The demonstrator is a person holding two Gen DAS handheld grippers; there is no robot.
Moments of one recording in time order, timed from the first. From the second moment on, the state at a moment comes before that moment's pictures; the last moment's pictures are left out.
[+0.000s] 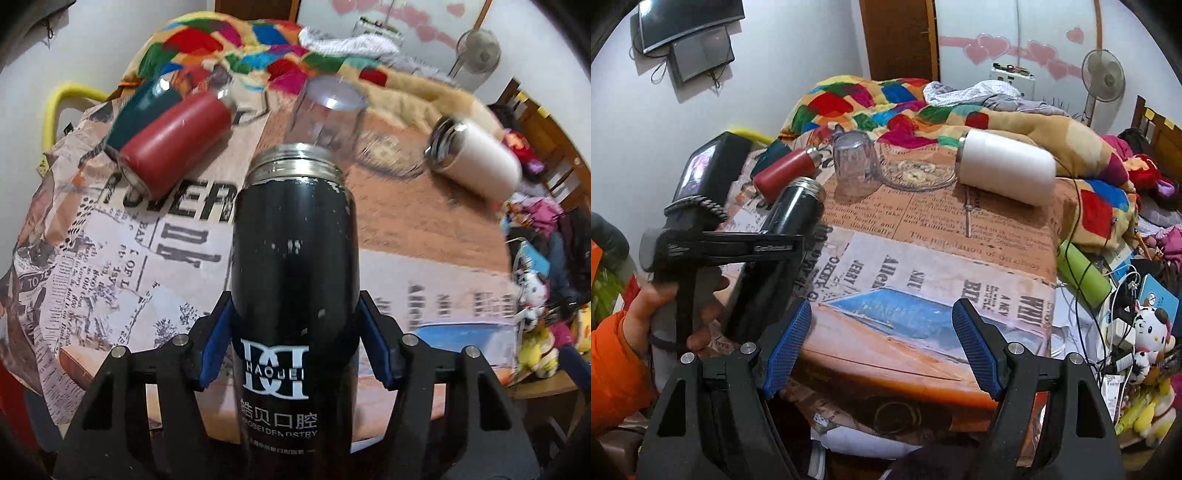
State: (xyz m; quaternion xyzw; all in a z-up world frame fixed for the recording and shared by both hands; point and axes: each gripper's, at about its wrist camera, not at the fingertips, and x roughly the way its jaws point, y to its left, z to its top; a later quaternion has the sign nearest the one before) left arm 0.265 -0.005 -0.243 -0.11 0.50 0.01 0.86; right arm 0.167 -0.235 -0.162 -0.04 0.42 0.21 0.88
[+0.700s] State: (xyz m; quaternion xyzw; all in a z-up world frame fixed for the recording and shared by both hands) left arm 0.265 -0.042 -0.133 0.01 0.34 0.00 0.94; right arm 0.185 -0.248 -0.139 -0.01 0.39 0.19 0.90
